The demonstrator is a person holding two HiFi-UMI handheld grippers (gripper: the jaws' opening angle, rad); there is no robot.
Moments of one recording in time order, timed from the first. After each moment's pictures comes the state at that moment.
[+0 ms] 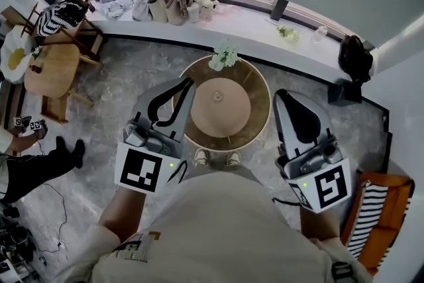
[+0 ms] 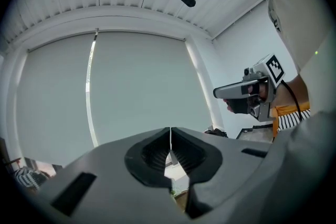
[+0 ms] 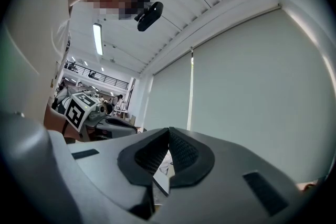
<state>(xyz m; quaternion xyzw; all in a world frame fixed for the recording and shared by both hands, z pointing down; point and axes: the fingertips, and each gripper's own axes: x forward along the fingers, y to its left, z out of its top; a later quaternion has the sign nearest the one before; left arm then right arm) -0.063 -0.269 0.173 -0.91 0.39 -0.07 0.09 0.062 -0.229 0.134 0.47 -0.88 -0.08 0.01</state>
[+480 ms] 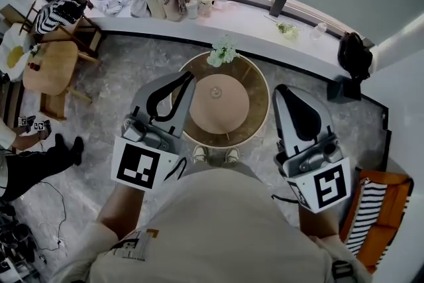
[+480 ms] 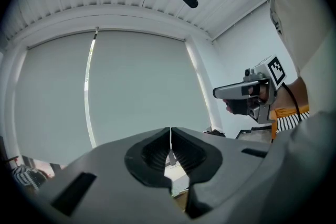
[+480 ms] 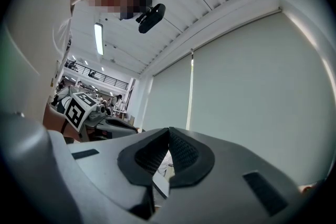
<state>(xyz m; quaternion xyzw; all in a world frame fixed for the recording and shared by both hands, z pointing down) -0.055 -0.270 0.170 -0.92 0.39 -0.07 0.08 0.065 -0.228 0.130 0.48 -0.88 -0.09 0.01</state>
